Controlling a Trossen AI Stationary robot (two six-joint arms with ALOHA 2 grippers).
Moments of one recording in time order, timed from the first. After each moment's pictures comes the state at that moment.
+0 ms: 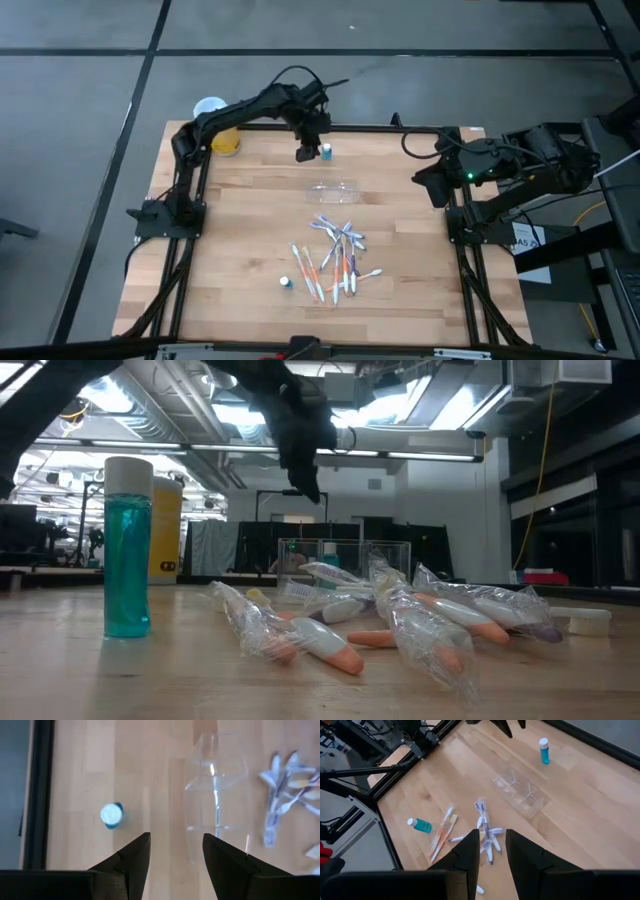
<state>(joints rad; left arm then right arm) 0.56 2.01 1.91 -1.09 0.32 0.47 0.23 1.15 1.69 -1.37 0.32 0.88</state>
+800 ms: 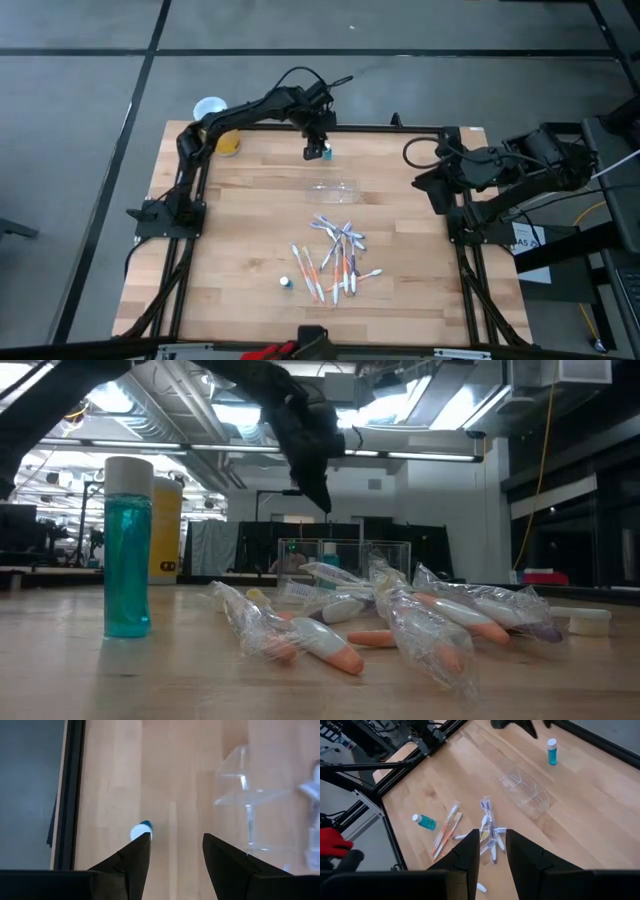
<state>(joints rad) 0.56 2.06 1.91 -0.95 0.25 0.47 0.31 1.16 1.69 -1.36 0.36 0.90</state>
